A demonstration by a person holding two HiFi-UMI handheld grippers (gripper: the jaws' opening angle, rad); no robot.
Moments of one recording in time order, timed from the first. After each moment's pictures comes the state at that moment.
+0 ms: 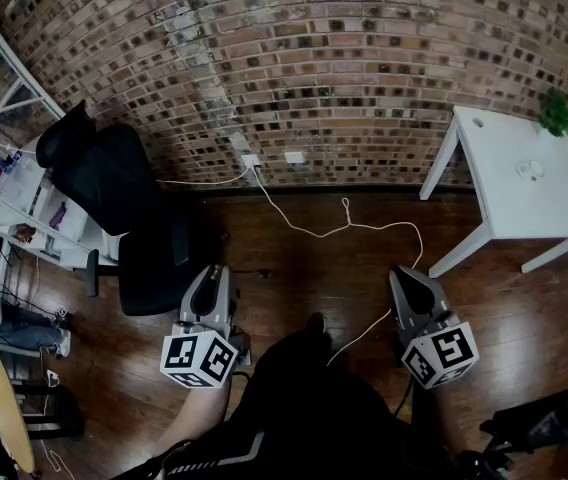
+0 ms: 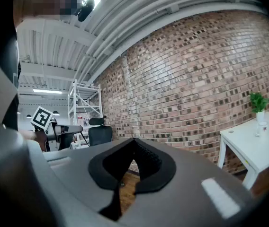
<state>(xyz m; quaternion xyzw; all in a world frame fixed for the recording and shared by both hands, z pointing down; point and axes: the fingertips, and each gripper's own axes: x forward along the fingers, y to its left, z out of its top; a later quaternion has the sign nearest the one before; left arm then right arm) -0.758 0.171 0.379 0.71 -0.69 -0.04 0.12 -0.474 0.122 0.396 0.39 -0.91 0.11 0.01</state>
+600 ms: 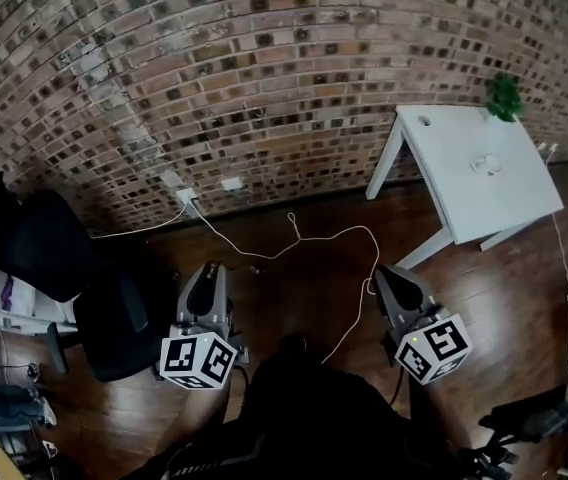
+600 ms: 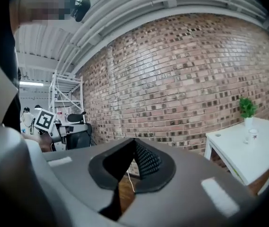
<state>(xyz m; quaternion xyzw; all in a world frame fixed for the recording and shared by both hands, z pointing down) -0.744 -0.005 0.389 0.77 -0.62 -0.07 0.14 -0.475 0.002 0.393 0.45 -0.88 0.11 0.05</state>
